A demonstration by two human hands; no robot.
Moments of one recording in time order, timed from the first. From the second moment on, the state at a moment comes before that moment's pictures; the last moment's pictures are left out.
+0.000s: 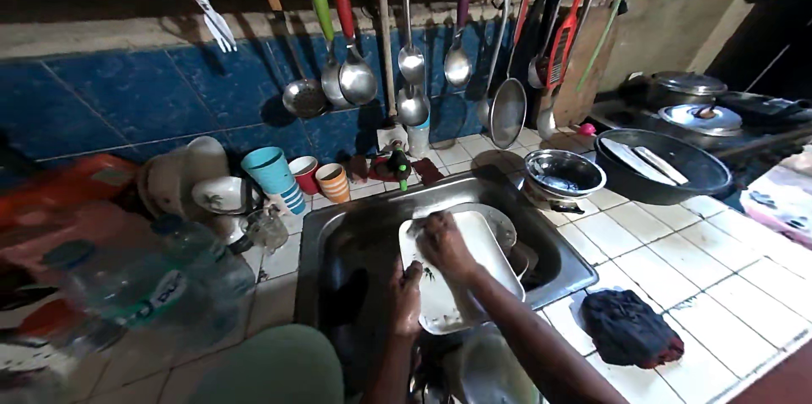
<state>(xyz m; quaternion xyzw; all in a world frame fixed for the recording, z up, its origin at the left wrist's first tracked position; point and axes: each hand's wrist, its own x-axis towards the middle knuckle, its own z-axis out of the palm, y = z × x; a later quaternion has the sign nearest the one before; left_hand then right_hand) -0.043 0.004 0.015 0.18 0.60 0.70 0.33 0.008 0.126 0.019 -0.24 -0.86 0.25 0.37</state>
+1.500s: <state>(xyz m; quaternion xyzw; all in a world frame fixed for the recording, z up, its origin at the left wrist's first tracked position) -0.064 0.008 0.012 0.21 0.69 0.65 0.23 0.018 0.130 0.002 -0.28 -0.87 0.15 0.37</state>
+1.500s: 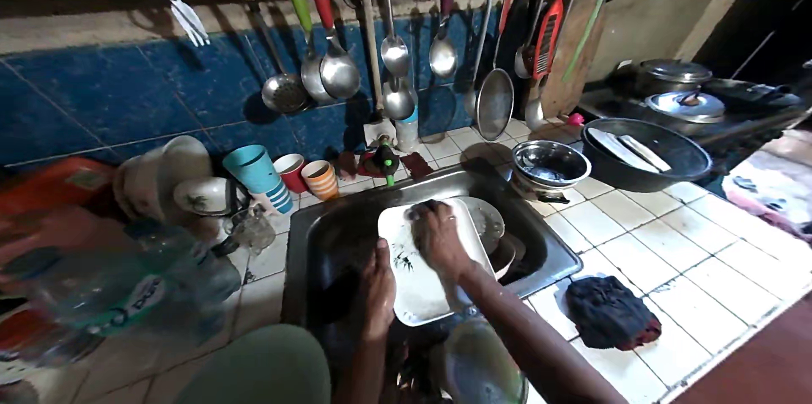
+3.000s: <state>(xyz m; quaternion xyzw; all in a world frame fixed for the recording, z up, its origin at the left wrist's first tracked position) -0.037 -0.015 0.046 0.40 0.51 0.71 0.28 0.042 0.158 0.086 -0.39 -0.65 0.41 0.51</state>
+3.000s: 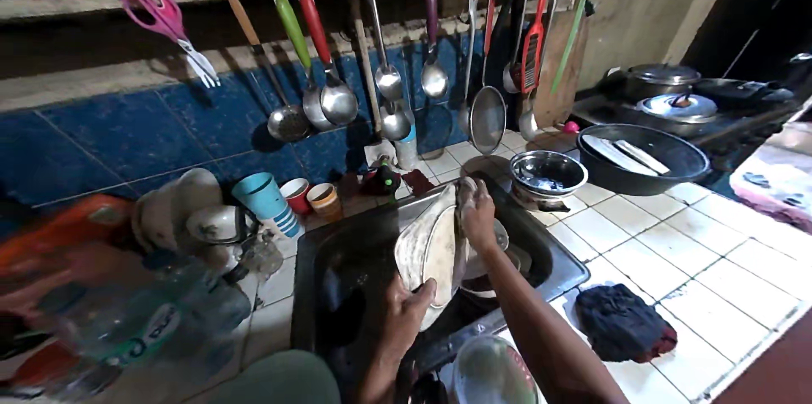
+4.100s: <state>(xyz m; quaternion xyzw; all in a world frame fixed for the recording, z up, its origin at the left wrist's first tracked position) -0.035 -0.162 0.068 0.60 0.73 0.33 0.03 0.060 0.106 0.042 -0.39 -0.70 0.40 0.44</state>
